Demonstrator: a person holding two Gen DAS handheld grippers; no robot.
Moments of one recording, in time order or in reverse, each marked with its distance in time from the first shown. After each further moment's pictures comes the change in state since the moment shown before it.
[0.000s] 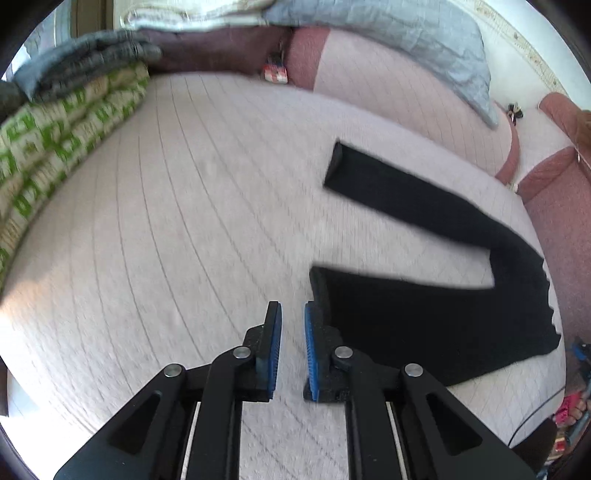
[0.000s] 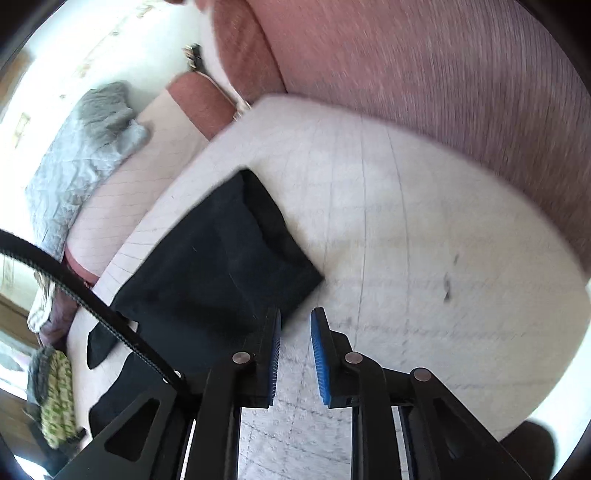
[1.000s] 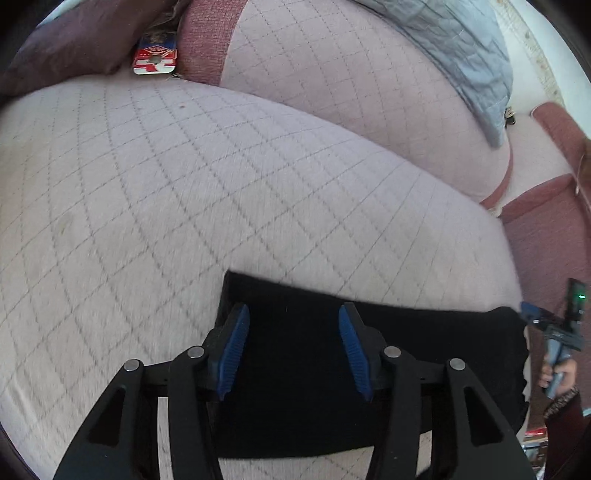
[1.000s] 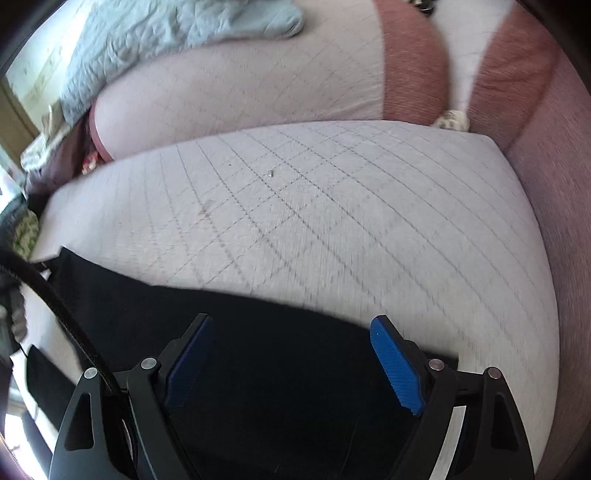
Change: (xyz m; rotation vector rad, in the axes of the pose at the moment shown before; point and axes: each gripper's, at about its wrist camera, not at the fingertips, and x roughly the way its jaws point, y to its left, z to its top) left arm 0.194 -0.074 0.186 0.055 0.144 -0.257; right arm 0.250 0.183 0.137 -0.653 0.336 0.073
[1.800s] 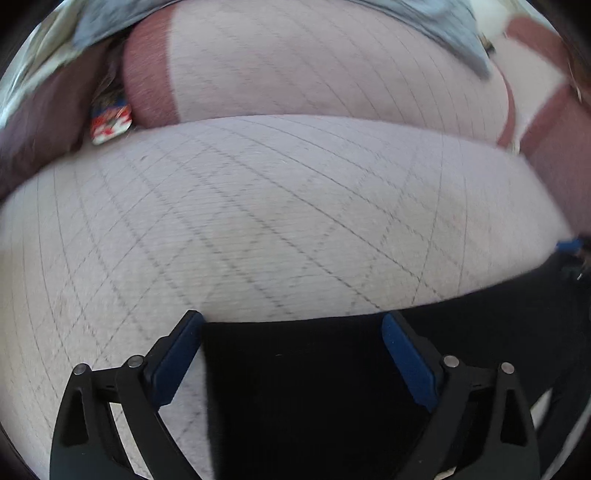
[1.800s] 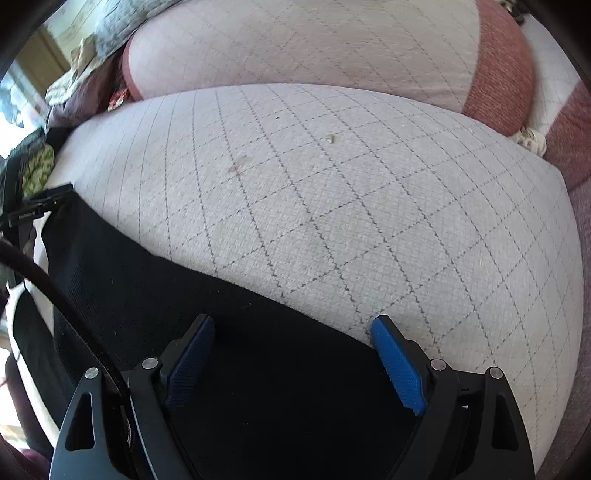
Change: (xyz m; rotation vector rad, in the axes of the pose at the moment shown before) left arm 0.043 -0.040 -0.005 0.336 -0.035 0.222; right arm 0.040 0.035 -0.003 -0.236 0.103 0.044
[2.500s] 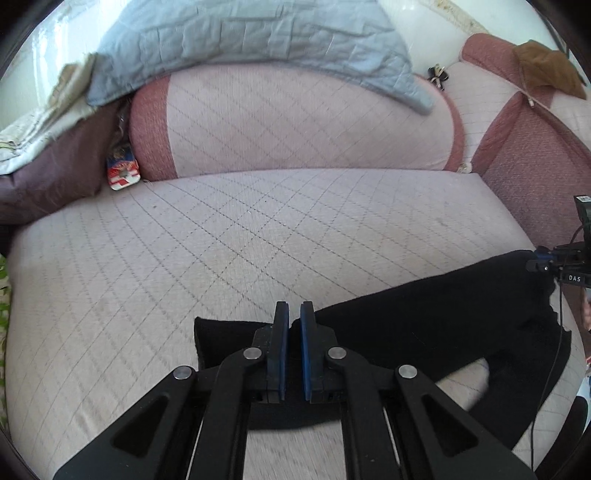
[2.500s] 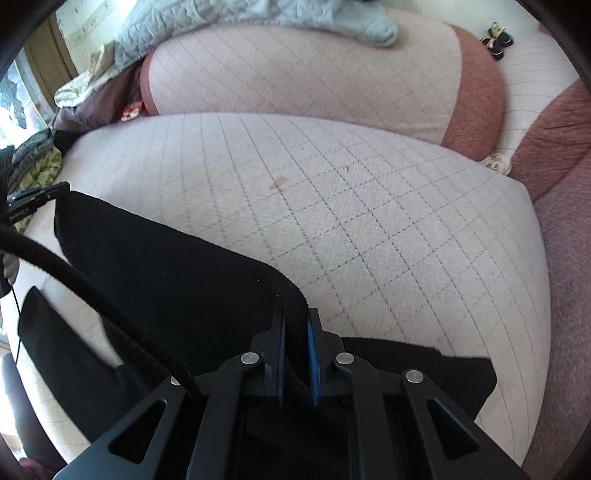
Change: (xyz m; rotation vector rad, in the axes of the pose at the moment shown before) left arm -0.114 -0.021 -0.021 0.011 -0.146 -0.065; right arm -0.076 0.044 -0.029 0.034 -0.088 -0.042
